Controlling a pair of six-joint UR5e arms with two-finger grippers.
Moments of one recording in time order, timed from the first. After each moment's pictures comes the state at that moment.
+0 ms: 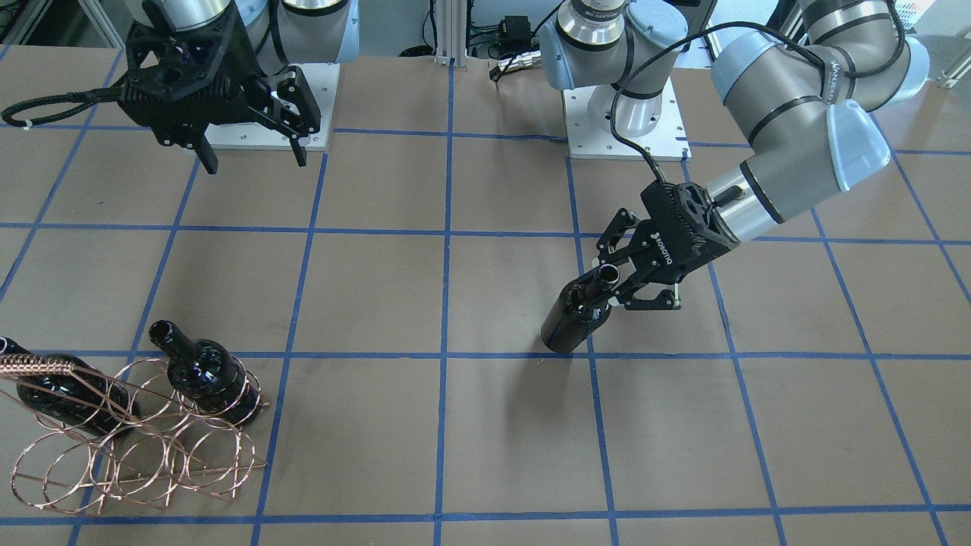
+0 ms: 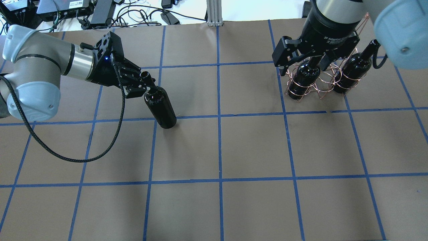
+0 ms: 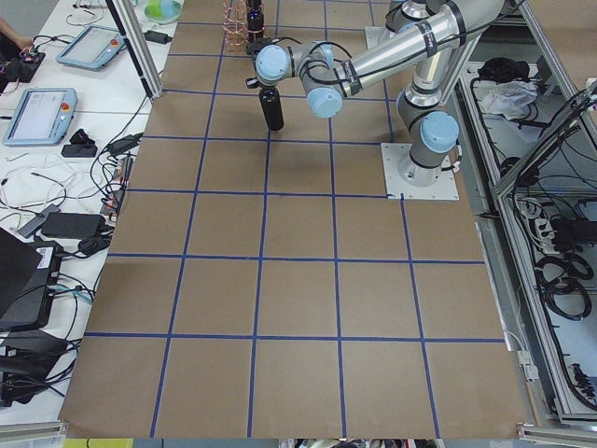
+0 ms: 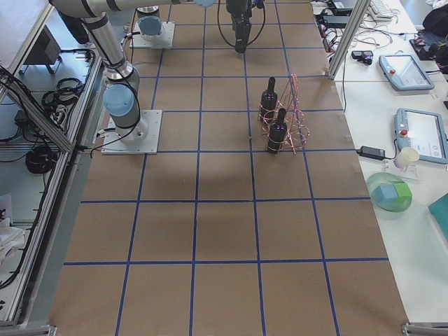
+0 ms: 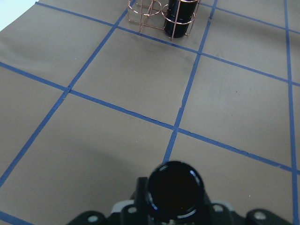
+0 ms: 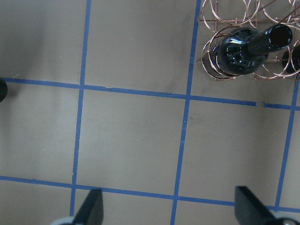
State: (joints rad) left arm -1.33 -1.67 -1.90 -1.17 0.85 1.45; right arm 1.64 -1.61 1.53 -1.57 -1.53 -0.04
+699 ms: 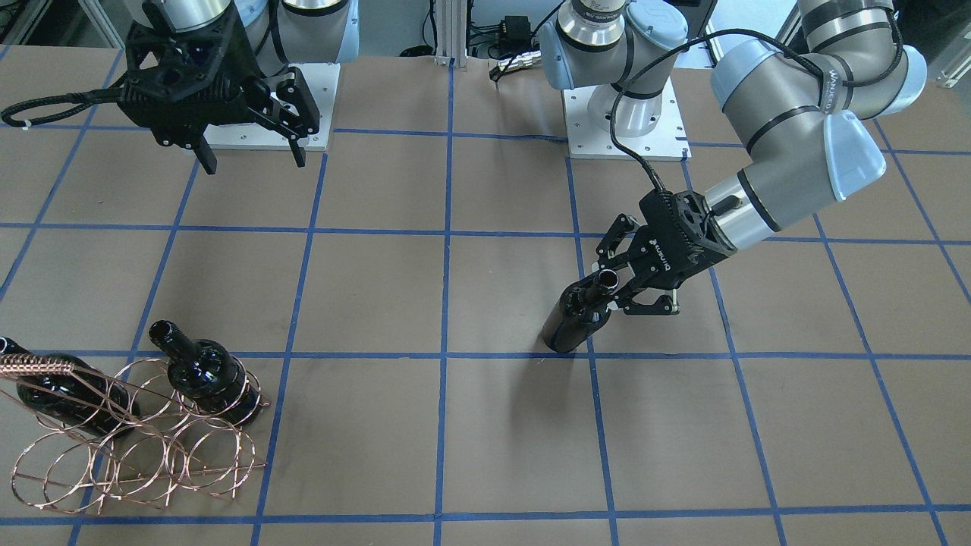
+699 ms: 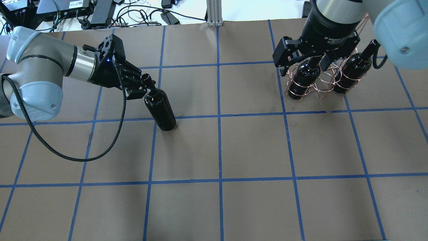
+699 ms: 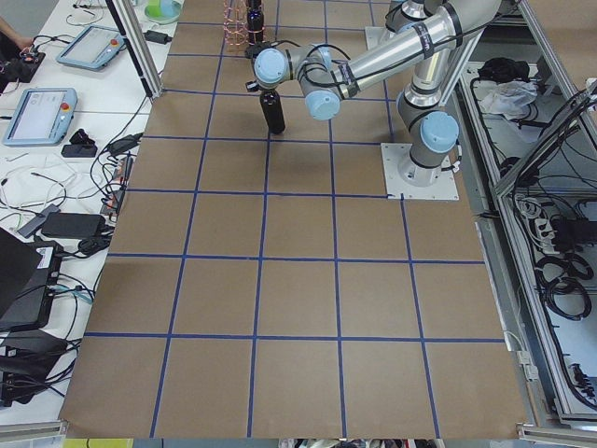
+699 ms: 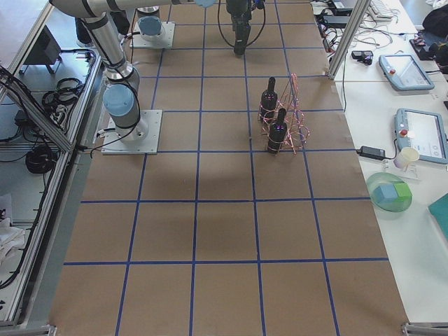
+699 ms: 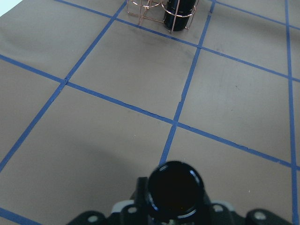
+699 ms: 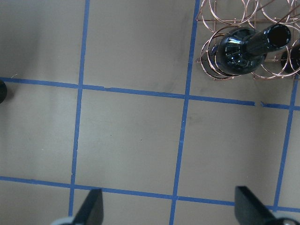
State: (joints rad) left arm -1.33 -1.69 -1.90 -1.17 0.86 1.44; right arm 1.64 -1.61 1.54 -1.57 -1.54 -0.04
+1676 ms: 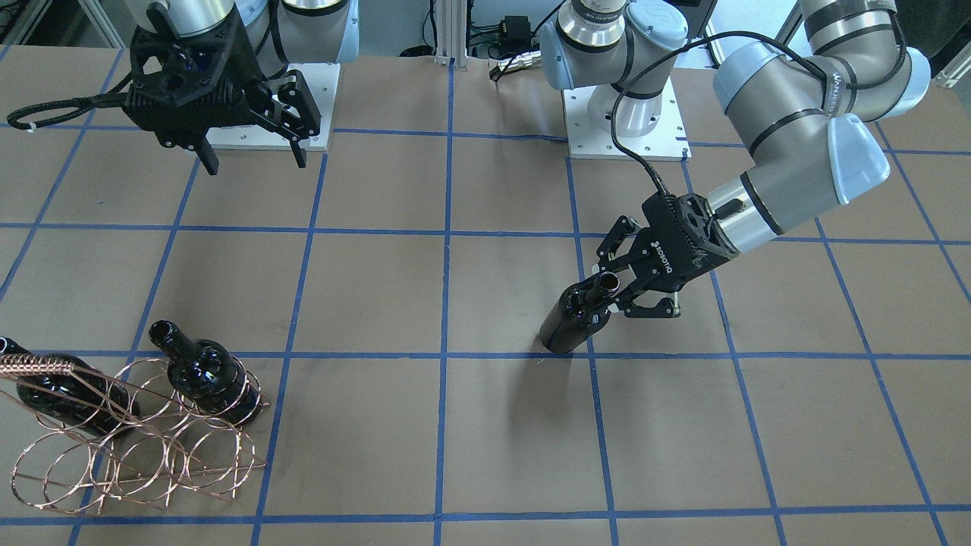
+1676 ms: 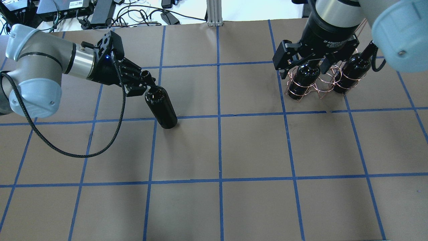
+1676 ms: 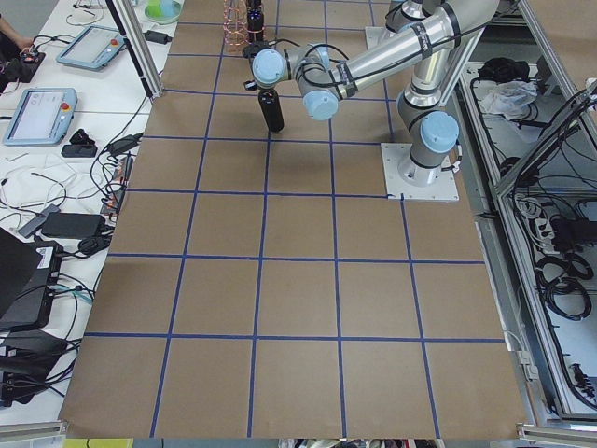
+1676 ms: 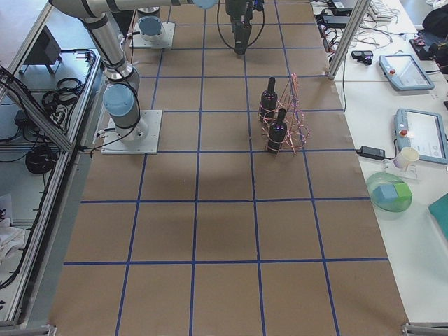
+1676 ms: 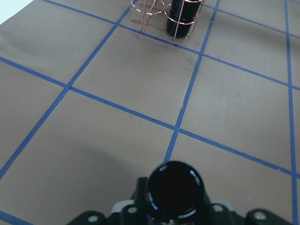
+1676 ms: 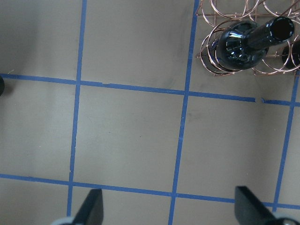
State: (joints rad) left arm -1.33 -1.70 -1.88 -1.18 0.83 1.43; right arm 1.64 -1.61 1.55 -1.56 -1.54 -0.04
